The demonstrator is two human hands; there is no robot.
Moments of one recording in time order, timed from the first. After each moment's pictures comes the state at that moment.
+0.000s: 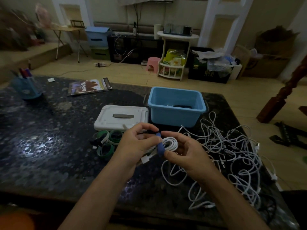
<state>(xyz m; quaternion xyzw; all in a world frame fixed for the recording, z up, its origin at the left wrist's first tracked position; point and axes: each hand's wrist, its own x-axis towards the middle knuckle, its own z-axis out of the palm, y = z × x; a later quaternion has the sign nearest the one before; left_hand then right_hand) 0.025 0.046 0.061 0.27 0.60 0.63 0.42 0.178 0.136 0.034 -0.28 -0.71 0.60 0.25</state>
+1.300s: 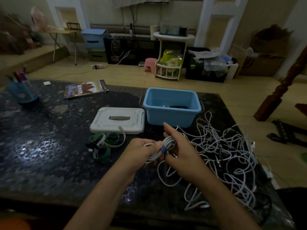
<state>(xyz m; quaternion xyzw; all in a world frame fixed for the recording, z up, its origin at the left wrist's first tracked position) 0.034 0.057 0.044 0.35 0.65 0.50 0.45 0.174 0.138 0.031 -0.31 -0.80 0.45 0.25</state>
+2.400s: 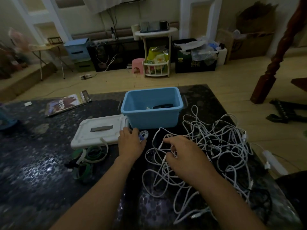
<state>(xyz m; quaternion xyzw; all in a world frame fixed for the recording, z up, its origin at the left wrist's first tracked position) -0.008 0.195 -0.067 0.50 0.85 0.14 -0.05 0.219 0.176 0.031 -0.42 -0.84 0.29 0.19</state>
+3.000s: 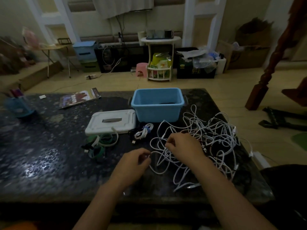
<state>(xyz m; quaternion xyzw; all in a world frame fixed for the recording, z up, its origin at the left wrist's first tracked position) 0.056 0.034 -0.001 0.54 0.77 0.27 0.20 0.214 0.159 0.021 -0.47 -0.86 0.17 0.10</state>
